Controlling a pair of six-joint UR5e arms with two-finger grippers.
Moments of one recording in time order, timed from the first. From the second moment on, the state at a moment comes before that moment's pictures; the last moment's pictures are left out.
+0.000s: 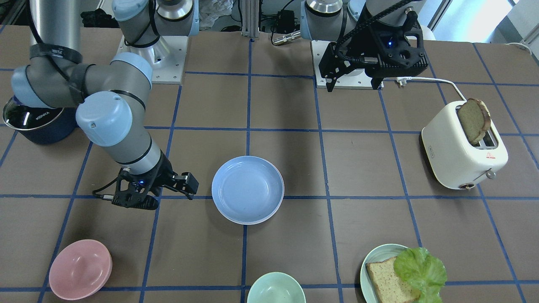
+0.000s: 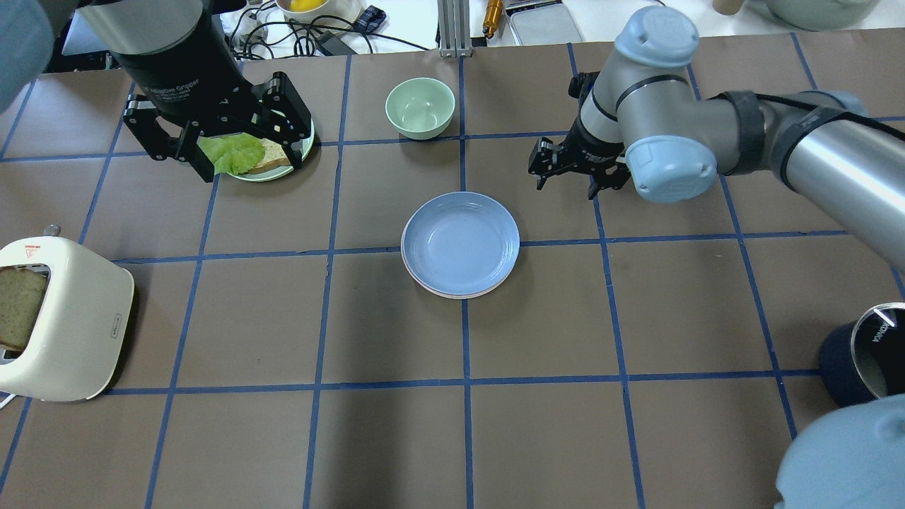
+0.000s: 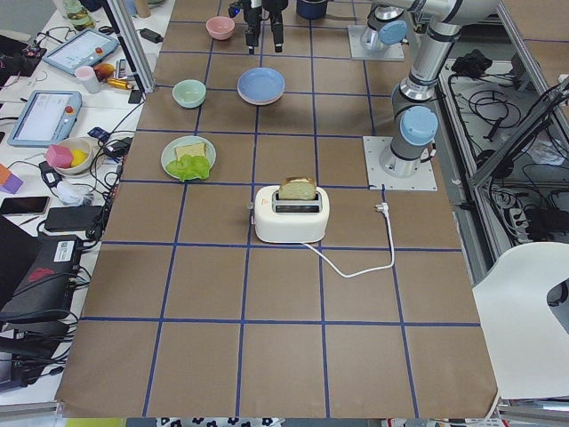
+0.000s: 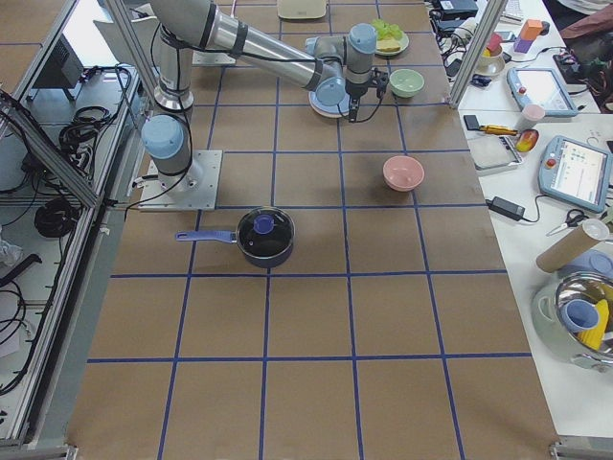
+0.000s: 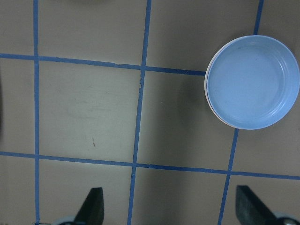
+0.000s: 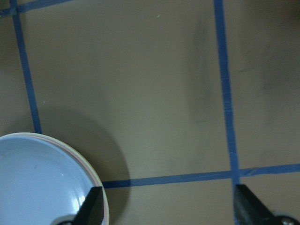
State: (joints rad) left arm -1.64 -1.58 -1.42 -1.76 1.55 -0.18; right arm 1.60 -1.24 1.69 -2.07 -1.45 0.16
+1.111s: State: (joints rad) left arm -1.64 -1.58 -1.42 -1.76 1.55 -0.17; right arm 1.58 -1.53 1.51 -1.58 -1.58 -0.01
